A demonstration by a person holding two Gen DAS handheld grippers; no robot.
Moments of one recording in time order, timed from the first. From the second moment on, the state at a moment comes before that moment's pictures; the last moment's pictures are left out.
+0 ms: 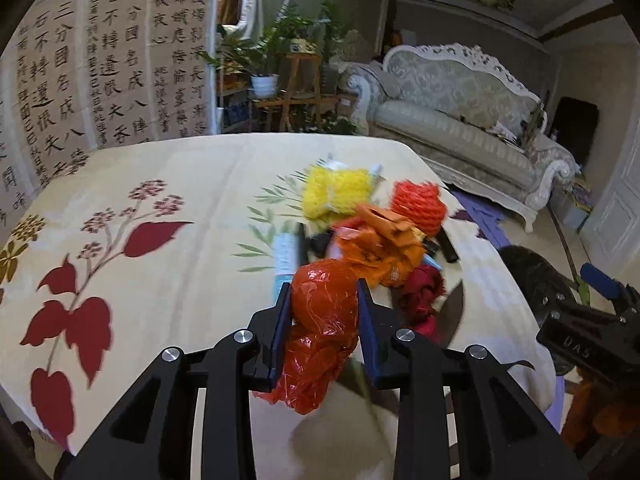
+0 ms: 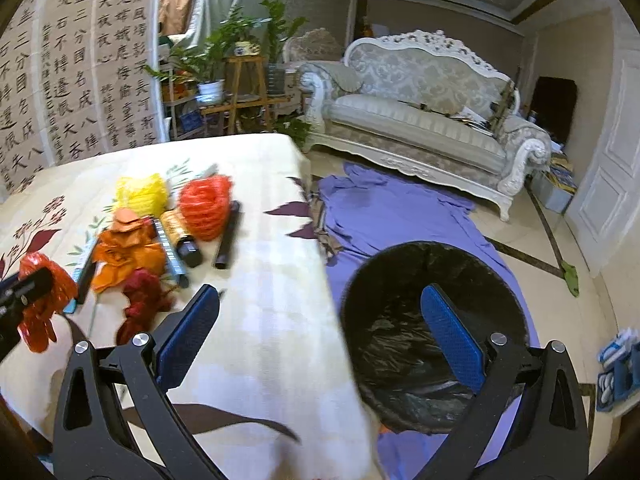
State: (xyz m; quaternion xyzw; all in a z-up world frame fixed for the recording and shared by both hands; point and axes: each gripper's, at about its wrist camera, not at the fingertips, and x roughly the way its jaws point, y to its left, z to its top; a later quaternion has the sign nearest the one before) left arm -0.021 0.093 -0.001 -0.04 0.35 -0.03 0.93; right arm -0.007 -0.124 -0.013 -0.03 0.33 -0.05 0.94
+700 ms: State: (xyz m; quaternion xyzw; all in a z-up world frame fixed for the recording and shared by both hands) left arm -0.019 0.172 -0.022 -0.05 0.36 0.06 0.93; right arm 0.009 -0.032 -0.043 -0.05 0.41 0.10 0.91
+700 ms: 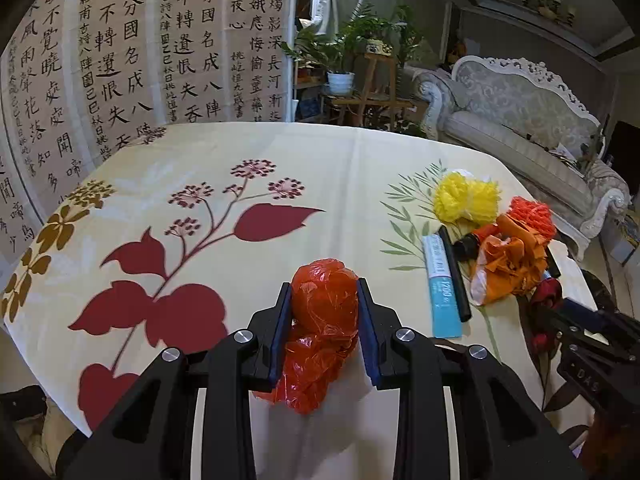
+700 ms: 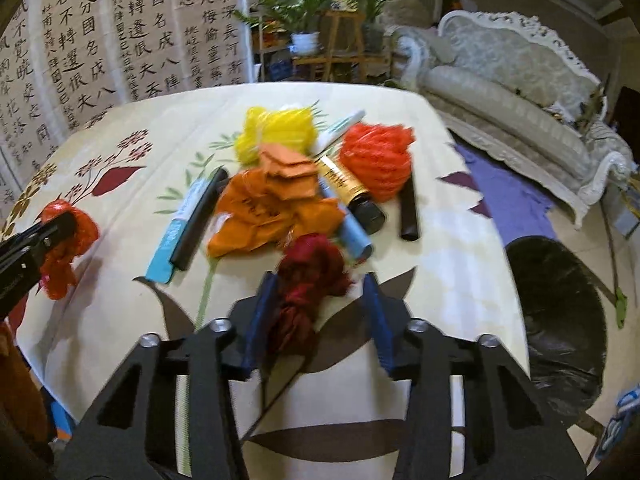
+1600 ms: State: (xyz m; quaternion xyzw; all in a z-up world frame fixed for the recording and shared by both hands) left arm -0.009 0.013 0.003 -0.03 0.33 -0.12 0.94; right arm -0.019 -0.187 -0.019 -0.01 0.35 -0.07 0.93
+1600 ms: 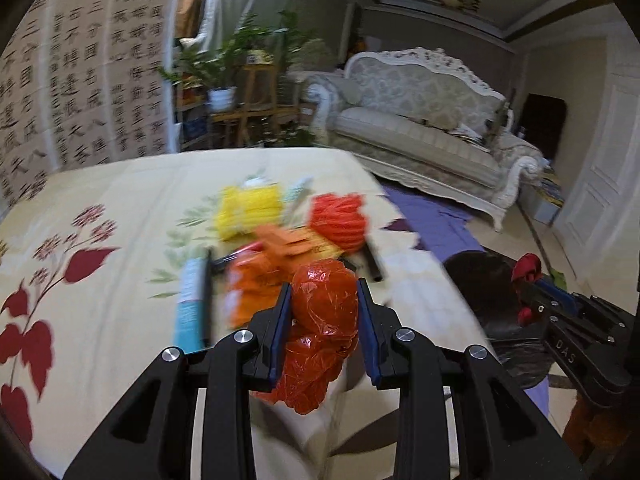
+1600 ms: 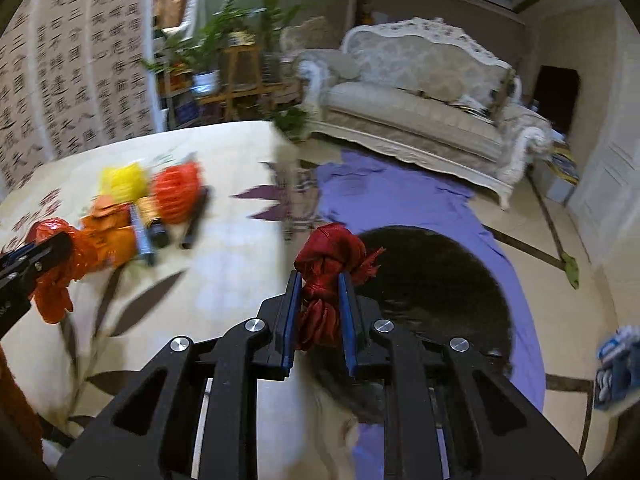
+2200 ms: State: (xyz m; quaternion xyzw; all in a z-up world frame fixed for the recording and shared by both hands) left arm 0.029 -0.124 -0.010 0.04 0.33 -0.21 0.92; right arm -0.010 -0.285 -0.049 0.04 0.35 -0.14 0.92
